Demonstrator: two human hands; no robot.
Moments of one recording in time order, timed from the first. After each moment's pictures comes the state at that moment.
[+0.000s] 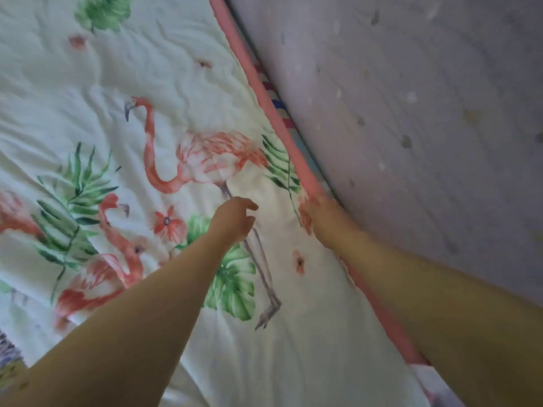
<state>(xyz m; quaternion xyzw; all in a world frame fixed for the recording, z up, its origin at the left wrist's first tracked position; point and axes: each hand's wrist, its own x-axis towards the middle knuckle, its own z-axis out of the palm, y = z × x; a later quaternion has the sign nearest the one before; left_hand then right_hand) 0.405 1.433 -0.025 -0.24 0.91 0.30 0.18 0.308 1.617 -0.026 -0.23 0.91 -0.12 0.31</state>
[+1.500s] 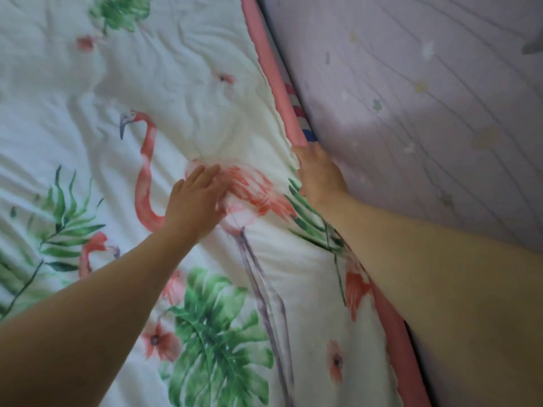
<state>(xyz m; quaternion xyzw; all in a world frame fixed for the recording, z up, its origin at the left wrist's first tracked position) 0.319 1.302 -0.094 -0.23 0.96 0.12 0.07 0.156 1.465 -0.072 -0.26 0.92 -0.24 0.17</state>
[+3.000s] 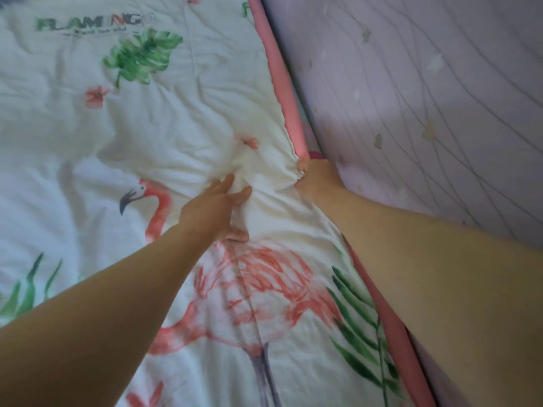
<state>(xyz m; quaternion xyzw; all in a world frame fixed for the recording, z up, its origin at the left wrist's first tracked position) 0.198 1.193 -0.109 -0.25 0.94 0.17 0.18 0.032 1.317 -0.102 -0.27 0.92 -0.18 0.21</state>
